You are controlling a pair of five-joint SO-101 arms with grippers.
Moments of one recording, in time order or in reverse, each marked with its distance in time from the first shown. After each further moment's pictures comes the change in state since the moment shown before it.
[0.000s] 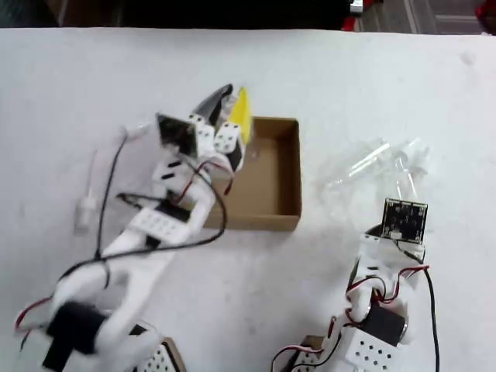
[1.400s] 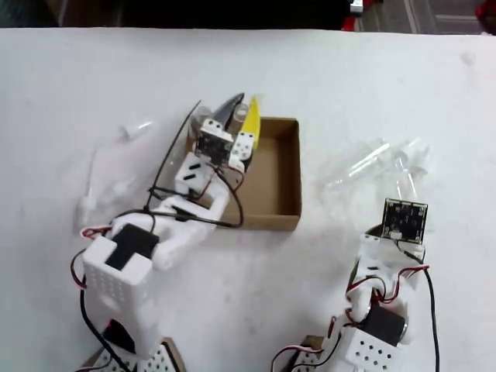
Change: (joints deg) left arm -0.2 34.6 -11.3 -25.6 -10.9; right arm 0.0 0.0 0.0 0.0 0.0
